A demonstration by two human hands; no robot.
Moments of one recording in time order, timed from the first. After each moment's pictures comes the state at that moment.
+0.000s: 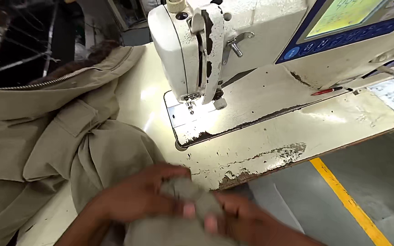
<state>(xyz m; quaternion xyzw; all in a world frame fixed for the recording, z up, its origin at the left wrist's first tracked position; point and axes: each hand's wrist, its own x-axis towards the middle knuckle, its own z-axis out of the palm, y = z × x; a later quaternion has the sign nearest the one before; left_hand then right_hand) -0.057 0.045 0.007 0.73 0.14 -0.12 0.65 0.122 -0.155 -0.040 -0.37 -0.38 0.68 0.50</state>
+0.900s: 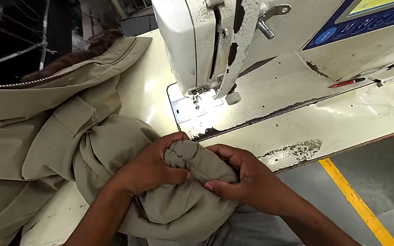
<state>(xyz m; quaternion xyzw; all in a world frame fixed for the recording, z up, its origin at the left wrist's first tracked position) -0.041 0.058 -0.019 0.63 0.27 -0.03 0.72 0.150 -0.110 -0.061 -0.55 -0.42 0.55 0.46</state>
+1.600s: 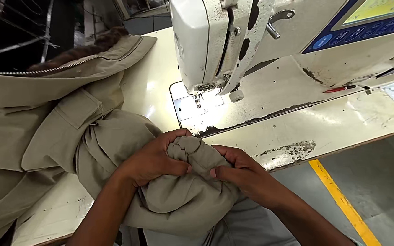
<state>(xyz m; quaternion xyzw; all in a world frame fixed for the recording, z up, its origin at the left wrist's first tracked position) -0.041 0.059 -0.026 0.60 0.25 -0.03 0.76 0.149 -0.107 -0.062 -0.51 -0.39 0.60 0.48</state>
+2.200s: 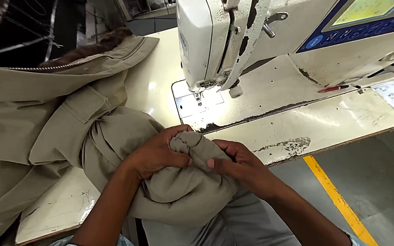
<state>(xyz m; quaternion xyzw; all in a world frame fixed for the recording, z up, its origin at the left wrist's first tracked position) -0.041 0.060 -0.026 0.59 0.25 -0.03 0.77 0.145 -0.107 -0.061 -0.52 -0.41 0.57 0.49</state>
